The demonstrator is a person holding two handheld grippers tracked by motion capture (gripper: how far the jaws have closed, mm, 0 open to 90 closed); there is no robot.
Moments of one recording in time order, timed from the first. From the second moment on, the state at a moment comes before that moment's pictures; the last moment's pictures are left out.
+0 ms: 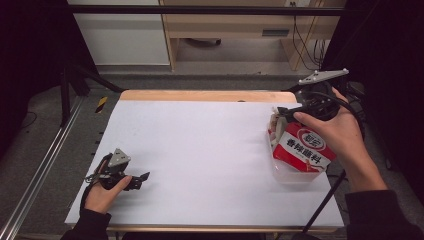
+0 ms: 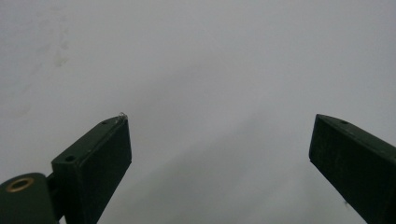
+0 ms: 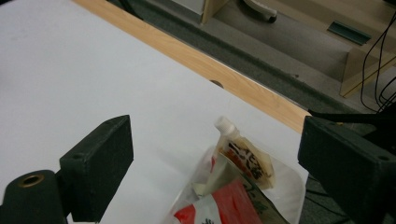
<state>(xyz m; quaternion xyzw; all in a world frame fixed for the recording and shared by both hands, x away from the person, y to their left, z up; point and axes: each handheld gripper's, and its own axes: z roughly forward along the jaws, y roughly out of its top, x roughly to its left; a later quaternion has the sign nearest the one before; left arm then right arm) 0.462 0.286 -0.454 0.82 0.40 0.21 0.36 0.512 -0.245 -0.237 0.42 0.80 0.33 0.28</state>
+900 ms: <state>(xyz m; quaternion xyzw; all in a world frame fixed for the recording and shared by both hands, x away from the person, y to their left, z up) 0.462 0.290 -0.452 0.81 0.40 0.22 0.36 0.524 -0.145 -0.261 0.42 0.76 0.41 0.29</state>
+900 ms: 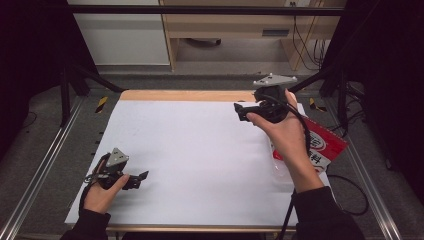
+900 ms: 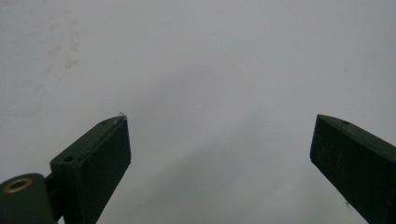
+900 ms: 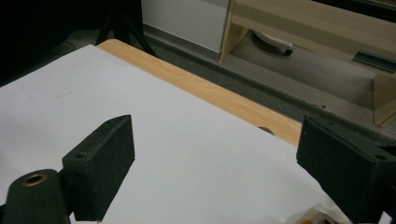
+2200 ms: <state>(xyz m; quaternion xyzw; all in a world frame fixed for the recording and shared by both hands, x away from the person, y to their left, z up) 0.462 0.292 -0.451 0.81 0.40 0.22 0.37 0.514 -0.109 -0.377 0.44 0.77 0.38 0.27</state>
